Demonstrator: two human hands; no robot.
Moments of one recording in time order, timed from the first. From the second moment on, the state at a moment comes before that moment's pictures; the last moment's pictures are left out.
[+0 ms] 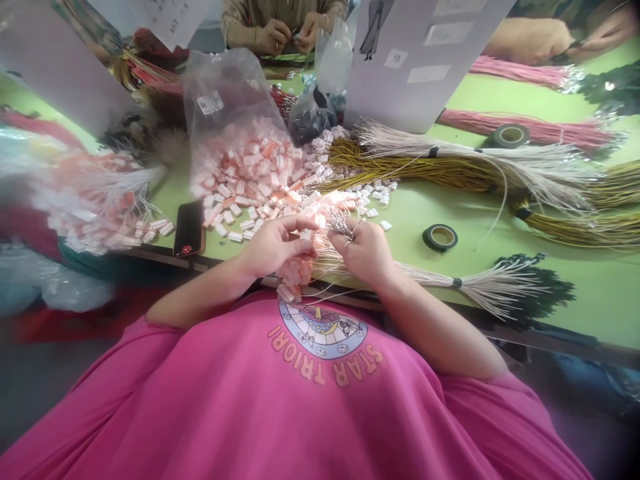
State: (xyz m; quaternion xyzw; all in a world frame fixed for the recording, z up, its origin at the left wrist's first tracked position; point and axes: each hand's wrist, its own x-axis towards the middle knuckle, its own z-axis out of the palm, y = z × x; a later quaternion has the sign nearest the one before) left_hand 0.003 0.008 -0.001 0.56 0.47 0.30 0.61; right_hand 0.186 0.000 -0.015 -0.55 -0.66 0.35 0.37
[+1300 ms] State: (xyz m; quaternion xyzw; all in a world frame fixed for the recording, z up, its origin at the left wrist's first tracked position) left_hand 0.014 0.012 -0.016 0.82 0.39 0.33 0.23; right_hand 0.188 0.001 -0.025 -0.49 -0.65 0.42 0.41
